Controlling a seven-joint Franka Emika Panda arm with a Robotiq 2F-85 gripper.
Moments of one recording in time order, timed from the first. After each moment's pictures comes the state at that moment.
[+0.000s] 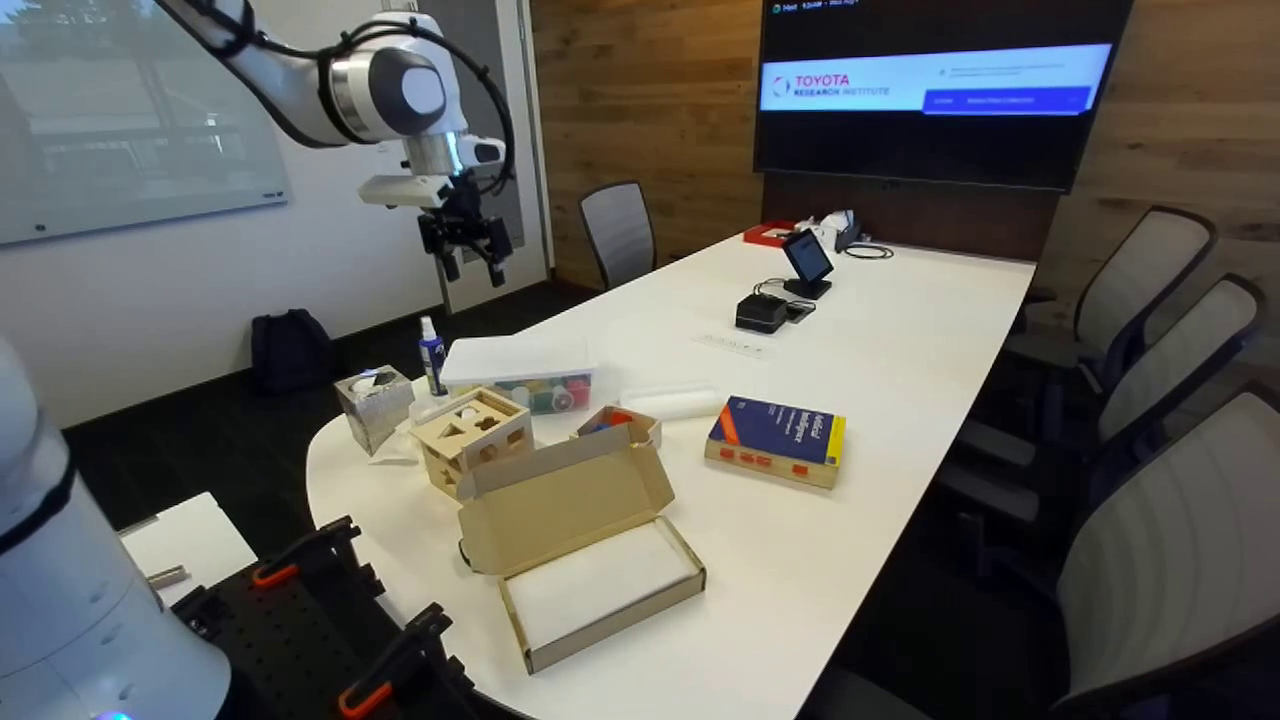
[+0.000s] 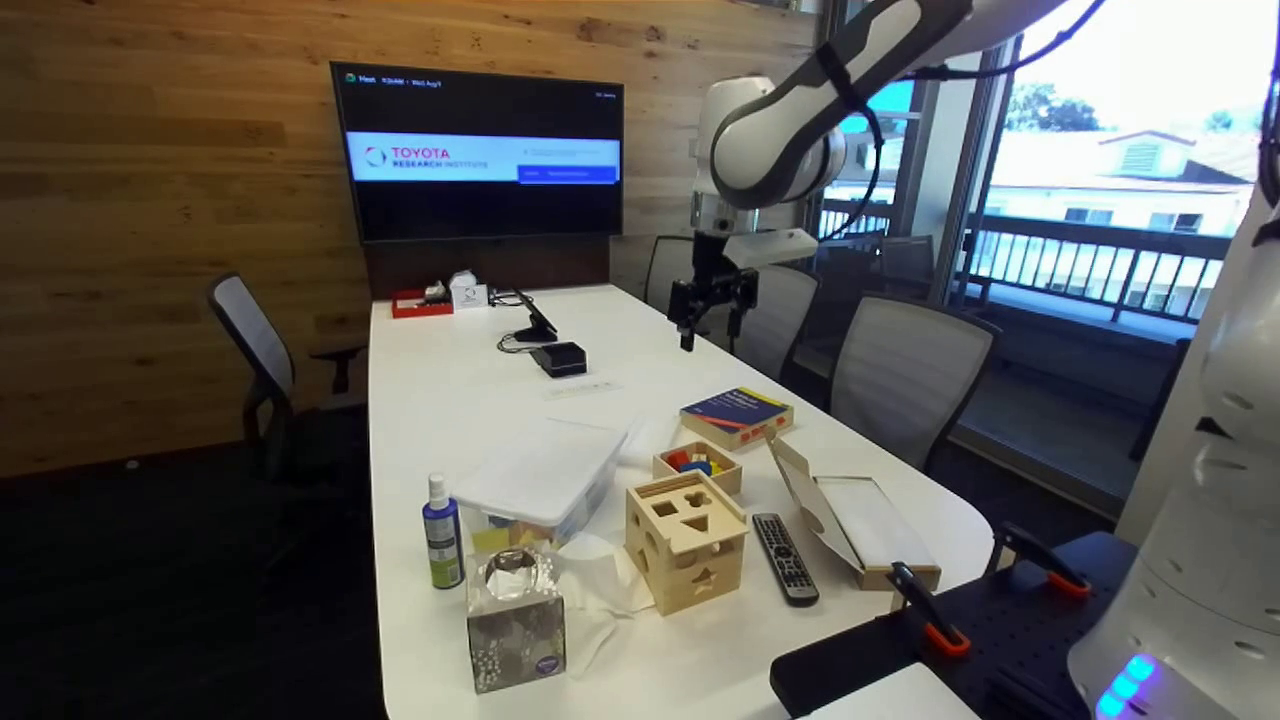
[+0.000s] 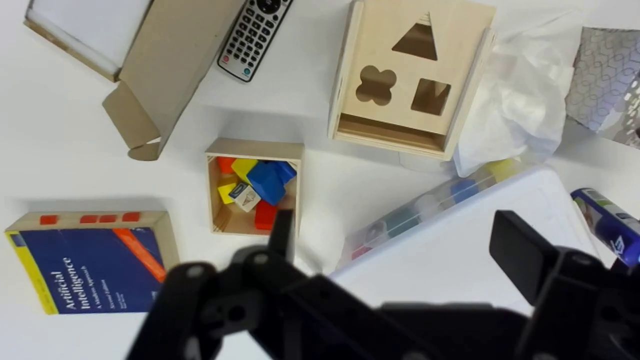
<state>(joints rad) 0.15 0.04 0.20 -2.24 -0.10 2.38 0.20</state>
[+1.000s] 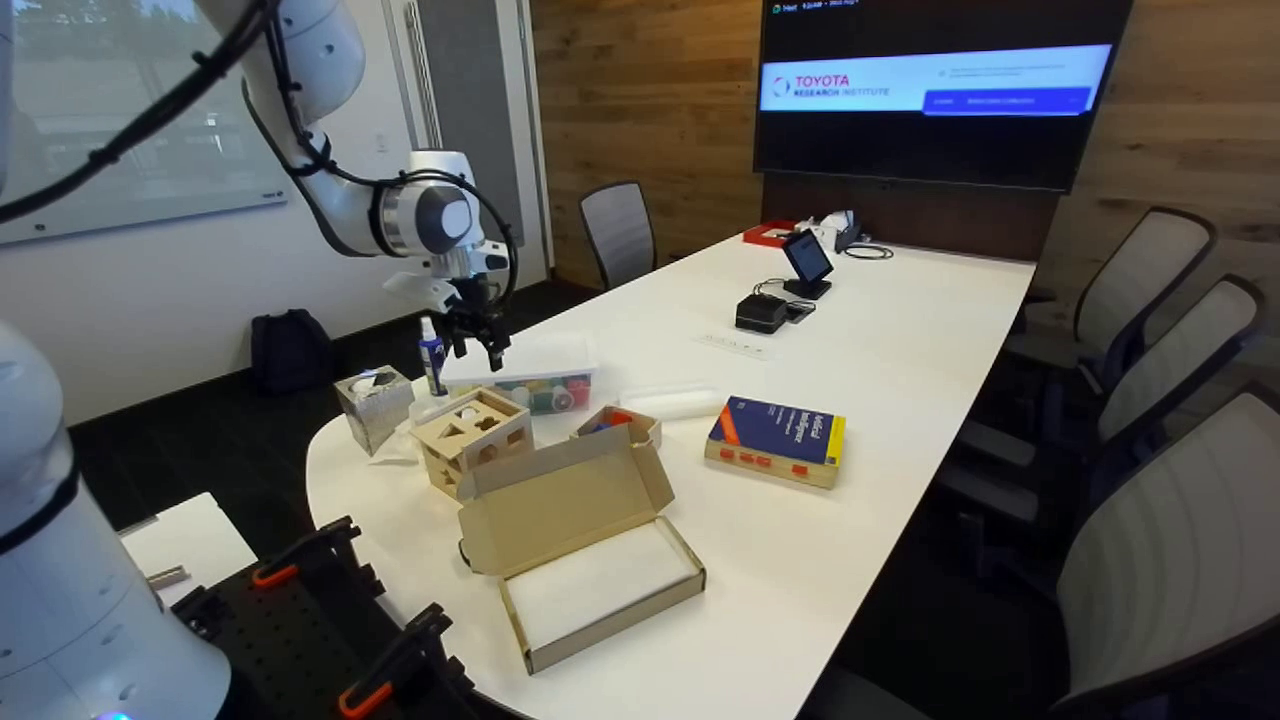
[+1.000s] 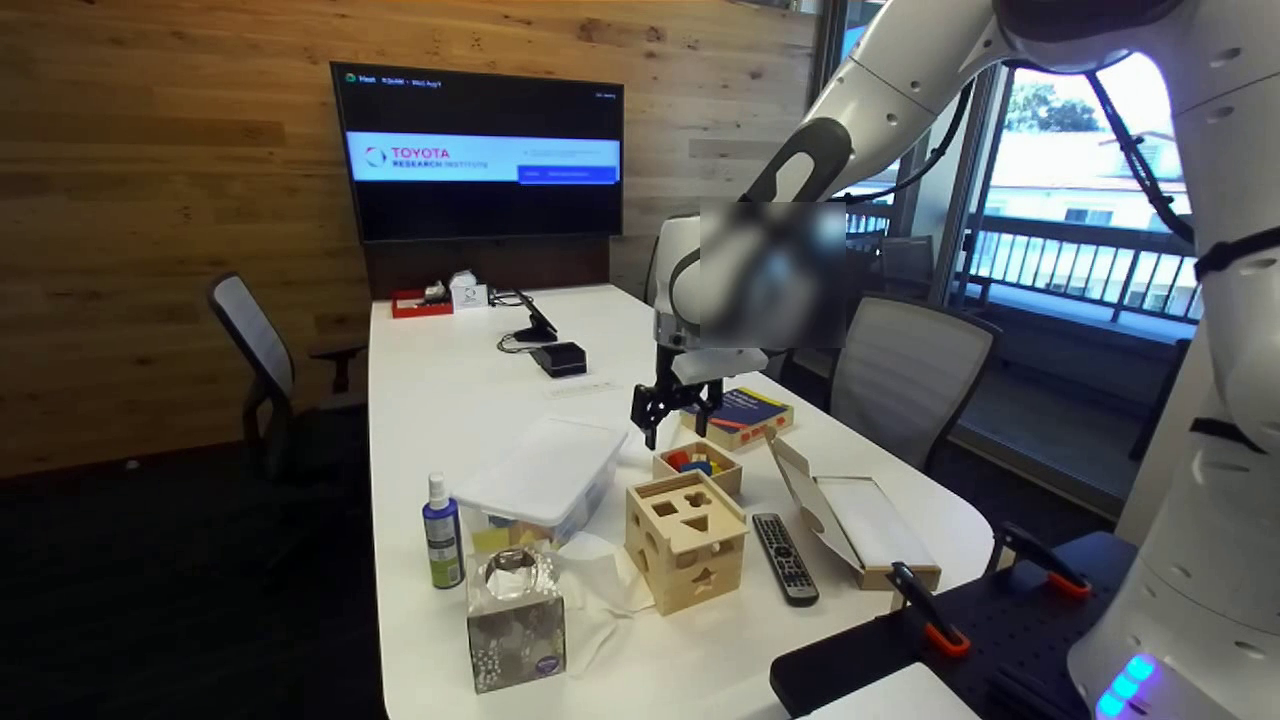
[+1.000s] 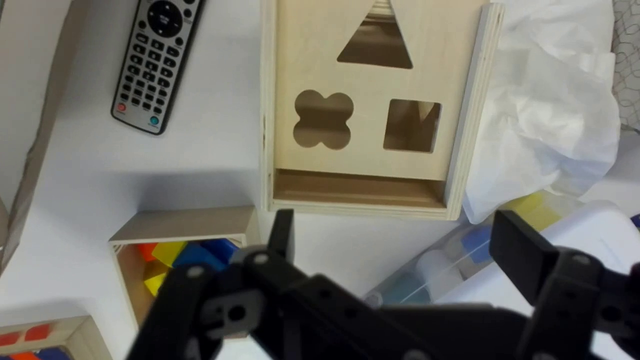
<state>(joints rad) 0.26 0.42 0.14 -2.16 -0.12 2.61 0.40</state>
